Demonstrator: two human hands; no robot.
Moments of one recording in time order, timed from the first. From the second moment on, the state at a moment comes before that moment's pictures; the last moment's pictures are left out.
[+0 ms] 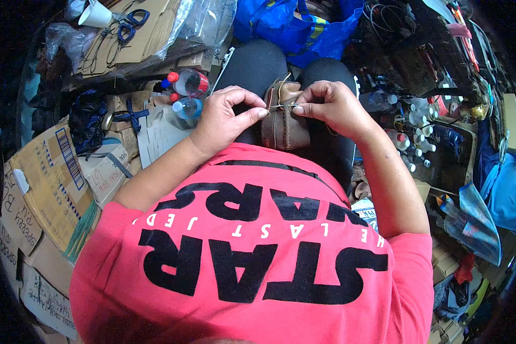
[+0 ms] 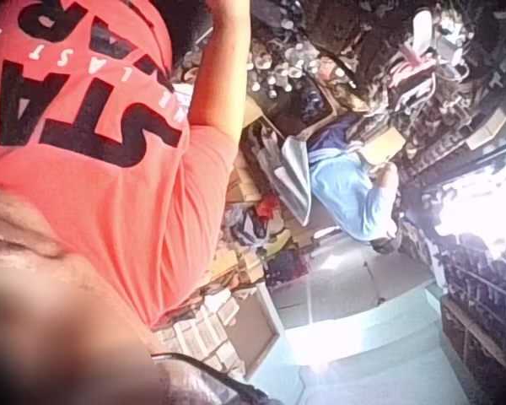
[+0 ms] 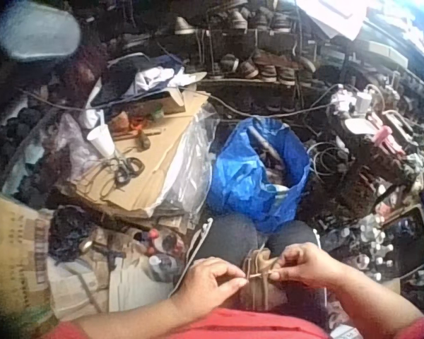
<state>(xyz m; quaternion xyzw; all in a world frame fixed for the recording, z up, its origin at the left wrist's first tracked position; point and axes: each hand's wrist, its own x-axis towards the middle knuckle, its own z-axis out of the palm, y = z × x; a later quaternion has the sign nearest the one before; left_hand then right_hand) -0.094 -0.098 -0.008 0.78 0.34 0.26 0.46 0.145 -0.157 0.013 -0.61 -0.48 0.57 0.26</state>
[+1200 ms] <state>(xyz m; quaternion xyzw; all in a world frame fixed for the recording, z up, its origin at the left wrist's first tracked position) -0.073 -0.110 -0.011 0.87 0.32 0.24 0.30 0.135 -0.155 0.011 -0.61 -0.63 0.38 0.30</state>
